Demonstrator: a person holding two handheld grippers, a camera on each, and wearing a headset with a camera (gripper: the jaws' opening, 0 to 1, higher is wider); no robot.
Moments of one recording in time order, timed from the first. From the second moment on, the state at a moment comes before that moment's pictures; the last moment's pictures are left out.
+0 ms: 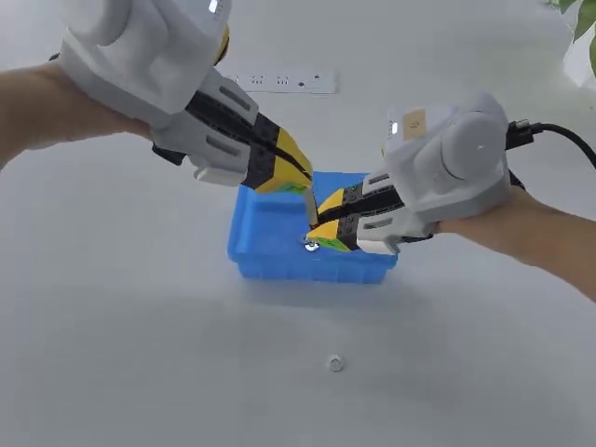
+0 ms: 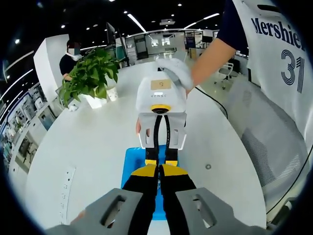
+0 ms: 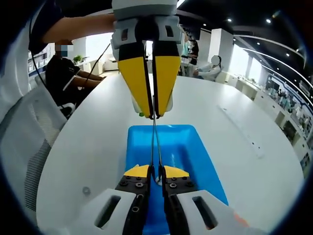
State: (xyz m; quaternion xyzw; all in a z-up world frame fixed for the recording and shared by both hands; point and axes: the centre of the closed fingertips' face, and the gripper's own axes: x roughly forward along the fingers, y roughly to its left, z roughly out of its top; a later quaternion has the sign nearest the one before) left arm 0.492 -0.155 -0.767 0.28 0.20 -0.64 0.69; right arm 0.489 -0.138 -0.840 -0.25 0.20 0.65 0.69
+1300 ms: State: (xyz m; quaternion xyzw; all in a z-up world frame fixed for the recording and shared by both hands) left arm 0.473 -0.169 -0.736 0.30 0.17 -0.63 0.69; right arm 0.481 -0.153 -0.810 -0.23 0.19 0.63 0.71
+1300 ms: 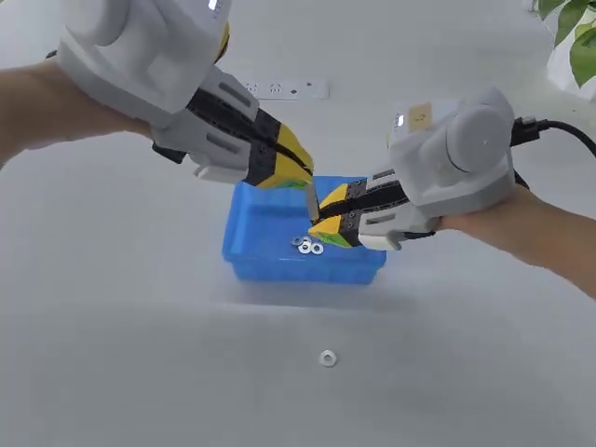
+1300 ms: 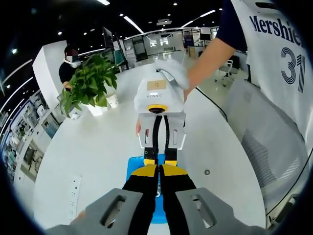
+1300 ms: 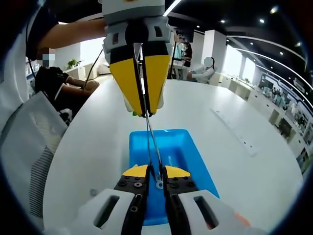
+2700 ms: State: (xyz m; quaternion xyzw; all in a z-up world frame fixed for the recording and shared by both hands) left arm 0.361 -0.190 -0.731 0.27 0.17 -0.65 0.69; right arm 0.372 -0.171 -0.813 -0.22 0.20 0.67 0.68
